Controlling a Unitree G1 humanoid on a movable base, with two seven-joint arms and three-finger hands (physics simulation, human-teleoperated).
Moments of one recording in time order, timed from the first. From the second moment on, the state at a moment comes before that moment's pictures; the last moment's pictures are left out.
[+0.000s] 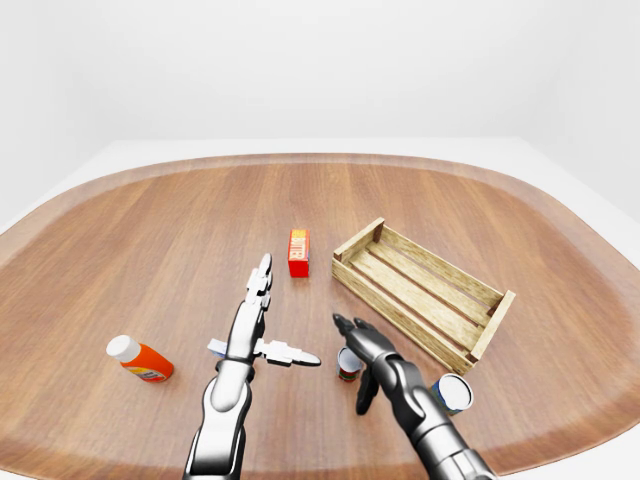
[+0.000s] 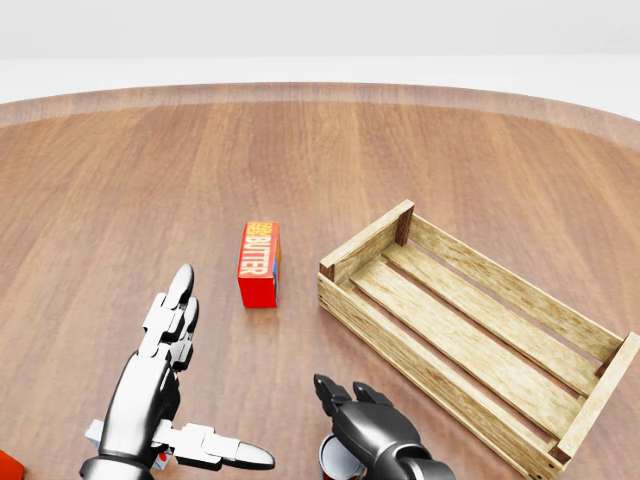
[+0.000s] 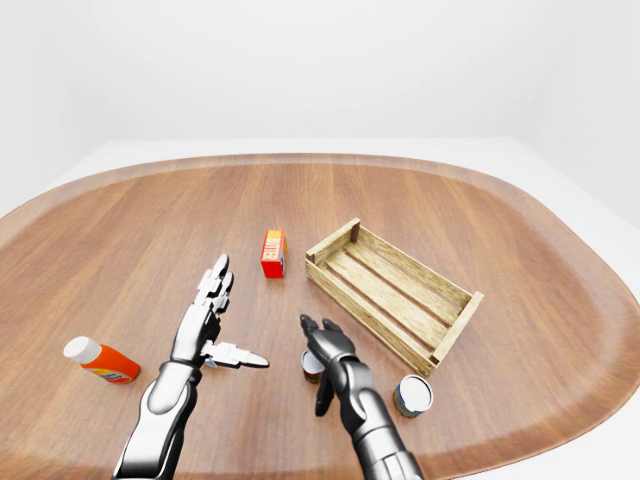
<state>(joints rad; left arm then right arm) 0.09 0.01 -0.04 -0.07 0.11 -0.09 -0.15 -0.17 0.02 0.22 0.52 -1.05 0.05 0.25</state>
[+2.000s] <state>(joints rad) 0.10 0.01 -0.05 -0.07 0.11 -0.09 -0.14 -0.63 -0.26 -0.06 0.48 -0.69 0.08 0.27</state>
